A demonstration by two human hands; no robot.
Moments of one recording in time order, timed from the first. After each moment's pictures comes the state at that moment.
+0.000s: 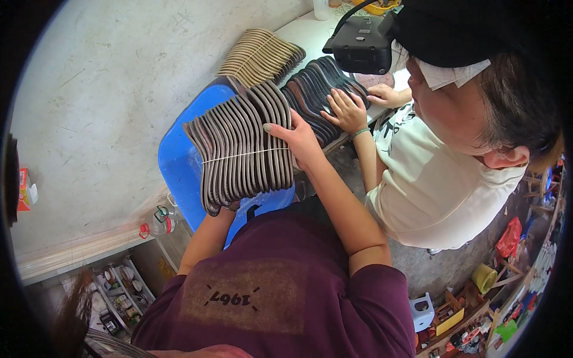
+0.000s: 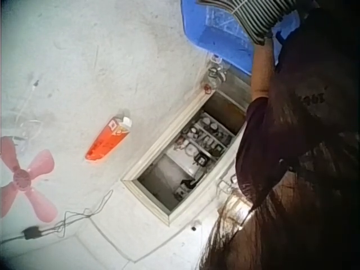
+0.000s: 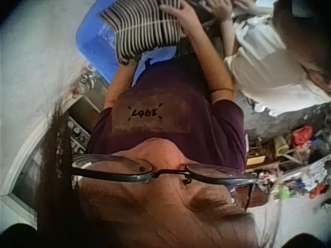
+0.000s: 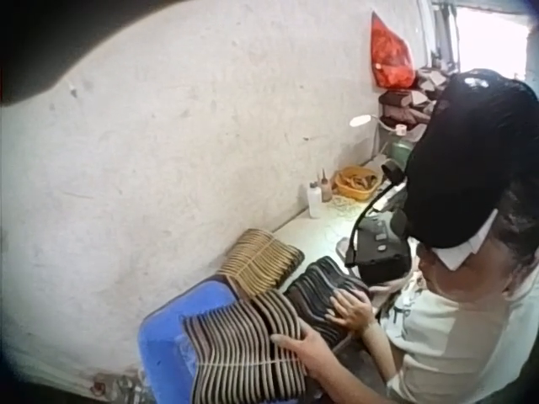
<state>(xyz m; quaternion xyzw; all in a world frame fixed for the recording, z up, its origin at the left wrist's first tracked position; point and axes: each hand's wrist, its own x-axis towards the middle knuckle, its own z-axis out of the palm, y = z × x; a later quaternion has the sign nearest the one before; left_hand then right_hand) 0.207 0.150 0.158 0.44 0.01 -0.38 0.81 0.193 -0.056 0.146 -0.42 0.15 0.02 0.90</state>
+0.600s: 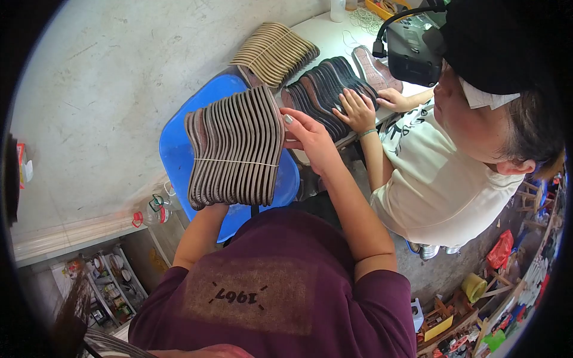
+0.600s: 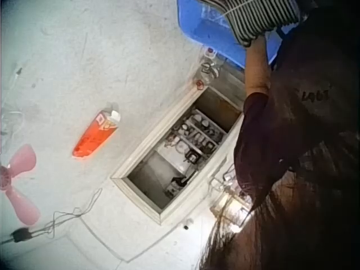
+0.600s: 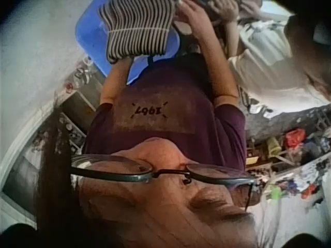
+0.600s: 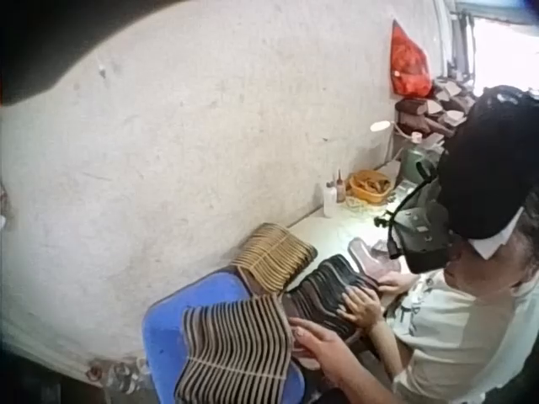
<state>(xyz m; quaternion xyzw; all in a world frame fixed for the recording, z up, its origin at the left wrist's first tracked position) 0.203 0.197 0.167 0.56 -0.01 -0.40 0.73 0.171 -0.053 0.165 -0.45 0.09 0.07 0.88</state>
